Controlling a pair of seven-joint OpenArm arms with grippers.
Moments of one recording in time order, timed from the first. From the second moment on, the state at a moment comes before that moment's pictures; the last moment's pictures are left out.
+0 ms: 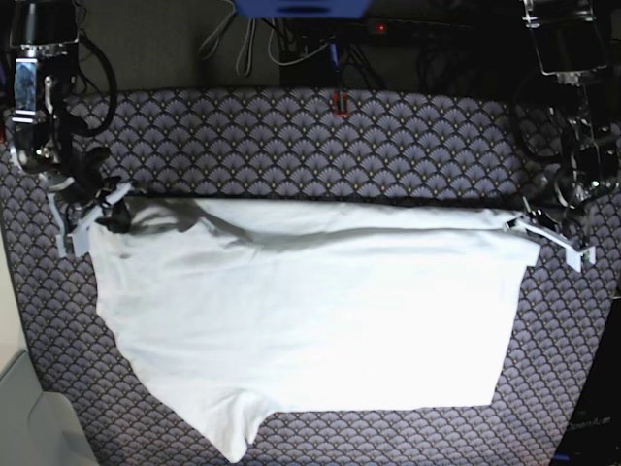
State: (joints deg) left arm 0.2 -21.9 -16.7 84.5 -29.6 -0.6 50.9; right arm -7.8 23.9 10.4 88.1 31.7 17.6 -37.7
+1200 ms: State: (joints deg) left arm 1.0 -22.8 -16.4 84.4 -30.2 -0.7 50.9; right arm -4.6 28.5 6.2 87.7 31.7 17.7 -41.7
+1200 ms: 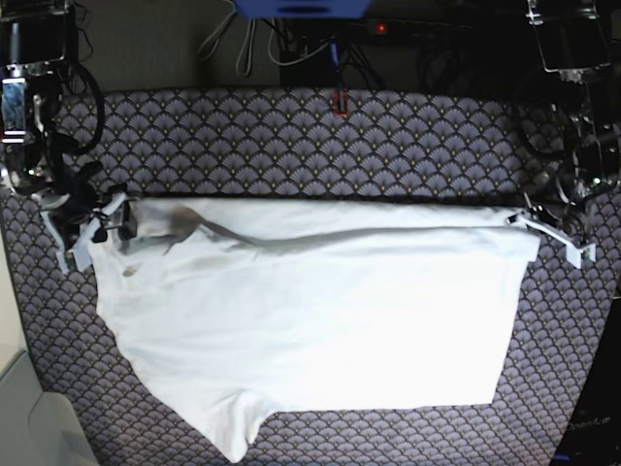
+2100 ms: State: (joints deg) left arm 1.0 -22.9 -16.4 84.4 -30.0 -0.7 50.9; right arm -6.7 28.7 6.2 80.1 31.8 17.7 -33.1
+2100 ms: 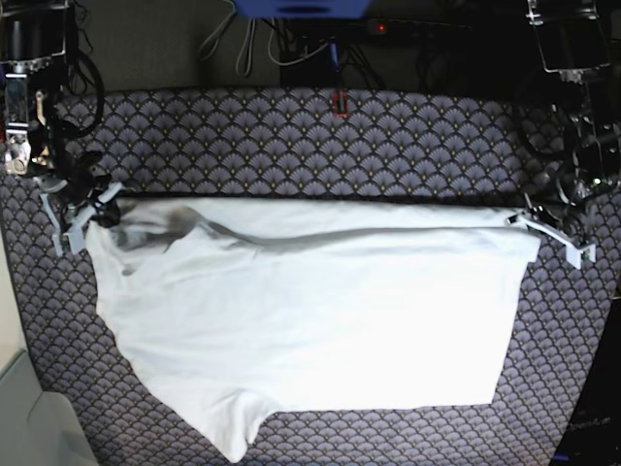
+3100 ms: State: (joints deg) left arm -1.7 -25.8 -21.7 94.4 -31.5 -1.1 69.1; right arm -26.5 27.5 24.2 103.8 32.6 18.4 -27.7
